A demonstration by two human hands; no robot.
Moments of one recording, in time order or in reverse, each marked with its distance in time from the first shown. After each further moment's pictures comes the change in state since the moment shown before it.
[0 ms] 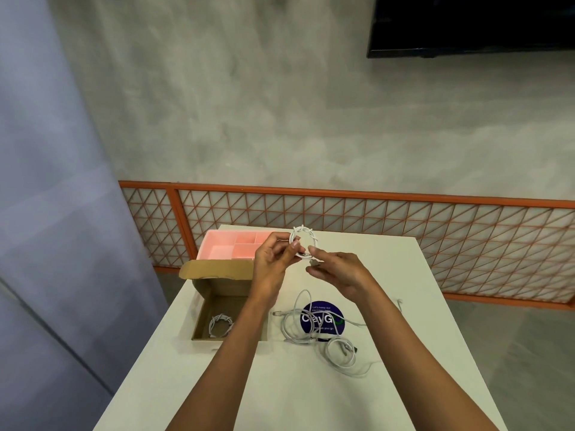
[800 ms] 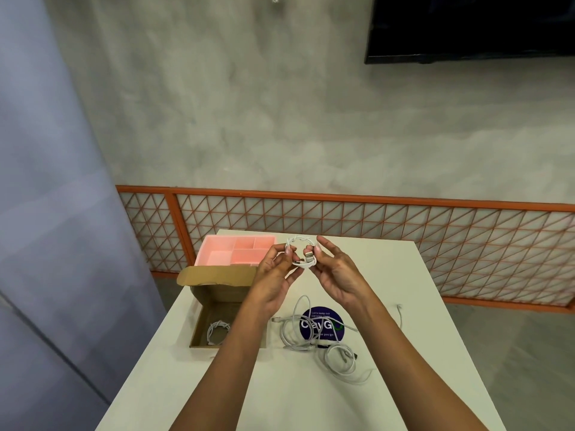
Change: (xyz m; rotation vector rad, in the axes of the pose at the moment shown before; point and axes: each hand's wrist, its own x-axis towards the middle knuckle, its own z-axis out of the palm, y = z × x) left_hand 0.004 -0.003 -0.001 -0.300 0.013 -0.301; right_hand 0.010 0.003 0.006 0.542 -0.199 -0.047
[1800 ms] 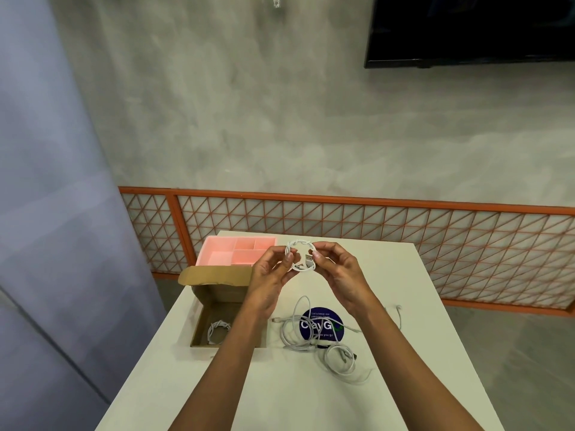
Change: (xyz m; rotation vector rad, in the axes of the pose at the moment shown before) left_hand -0.005 -0.002 -0.008 0.103 0.020 0.136; right_hand -0.013 0.001 -0.008 -0.467 -0.064 -0.269
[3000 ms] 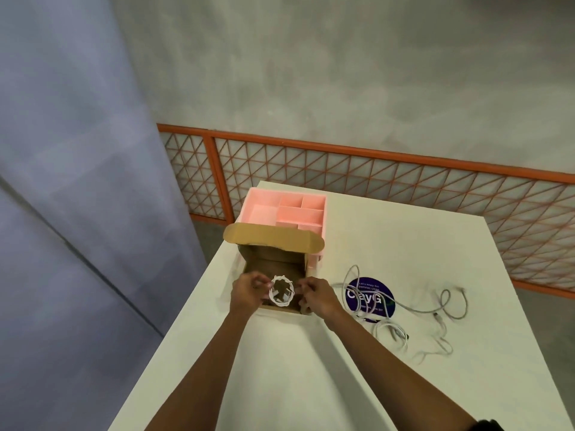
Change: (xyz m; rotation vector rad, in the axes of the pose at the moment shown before) left_hand -0.015 -0.063 -0.195 0.757 0.346 -0.359; right_hand 0.013 0.180 0.061 -0.743 -0.051 0.555
